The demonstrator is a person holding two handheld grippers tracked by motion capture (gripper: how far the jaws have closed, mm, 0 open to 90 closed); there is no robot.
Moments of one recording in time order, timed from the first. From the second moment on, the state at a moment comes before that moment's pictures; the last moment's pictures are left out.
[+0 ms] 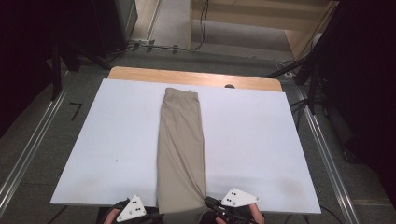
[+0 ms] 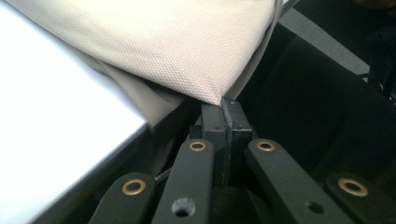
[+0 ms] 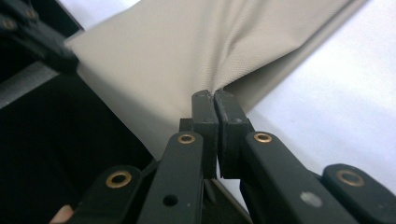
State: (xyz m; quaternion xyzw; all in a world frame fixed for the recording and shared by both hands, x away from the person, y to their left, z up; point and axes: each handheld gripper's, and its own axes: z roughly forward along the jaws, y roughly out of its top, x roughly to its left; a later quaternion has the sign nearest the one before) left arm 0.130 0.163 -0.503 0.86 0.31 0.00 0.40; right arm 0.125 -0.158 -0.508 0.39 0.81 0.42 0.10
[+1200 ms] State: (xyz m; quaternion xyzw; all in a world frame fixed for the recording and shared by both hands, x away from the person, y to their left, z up) left arm 0.219 0.179 -0.472 0.82 0.28 0.04 0.49; right arm 0.172 -0.179 -0.491 0.42 0.78 0.44 0.13
